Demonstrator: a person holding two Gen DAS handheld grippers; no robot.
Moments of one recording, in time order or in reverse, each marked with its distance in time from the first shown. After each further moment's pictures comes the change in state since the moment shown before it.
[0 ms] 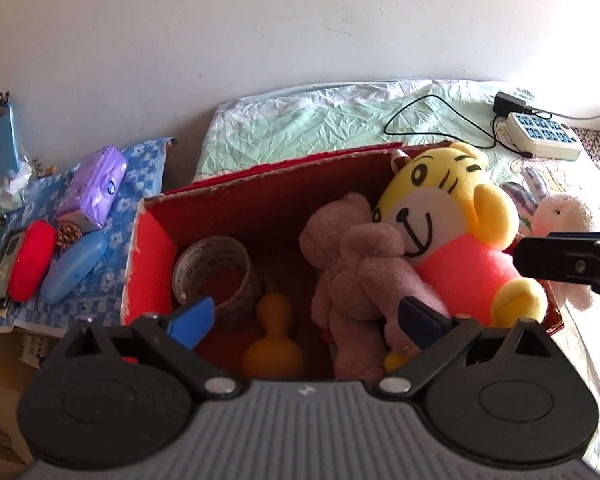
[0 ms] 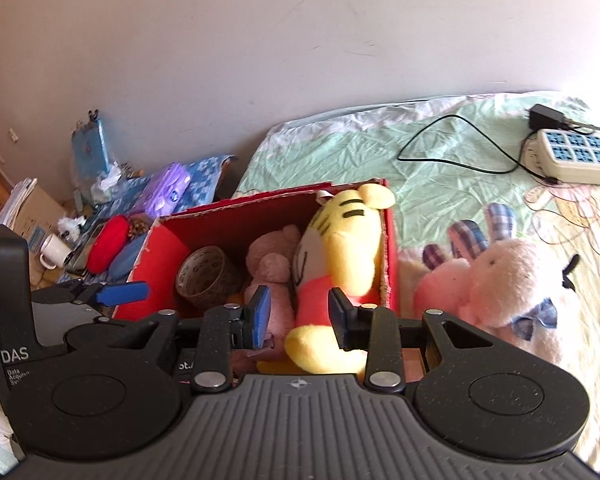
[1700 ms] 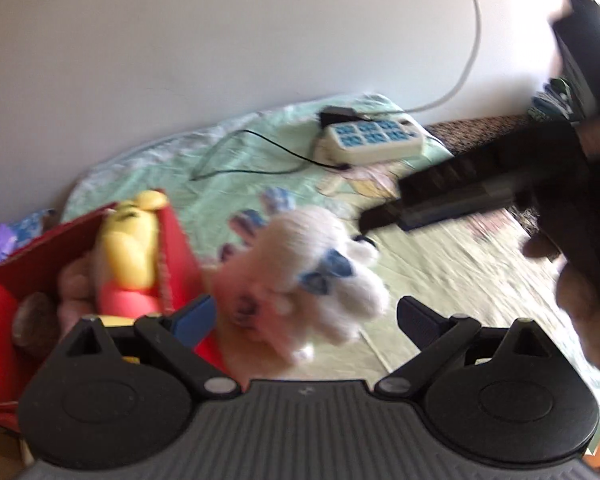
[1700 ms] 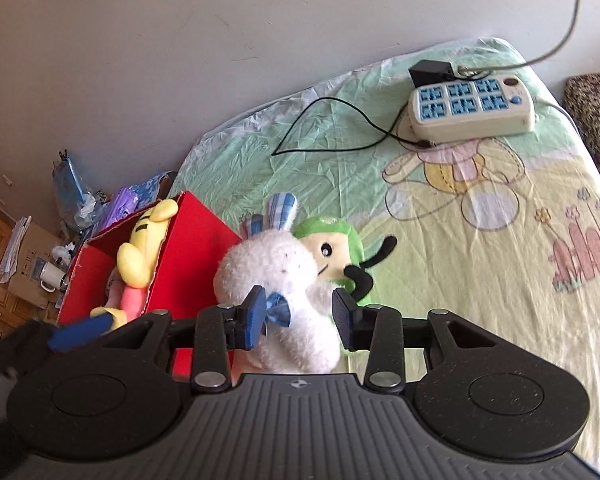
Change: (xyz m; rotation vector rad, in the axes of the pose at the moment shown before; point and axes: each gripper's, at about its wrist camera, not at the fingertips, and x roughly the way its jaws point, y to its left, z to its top) left arm -0.018 -0.218 -0.026 0.162 -0.138 -0.174; right arm -0.037 -0.220 0.013 0.118 0.042 0.074
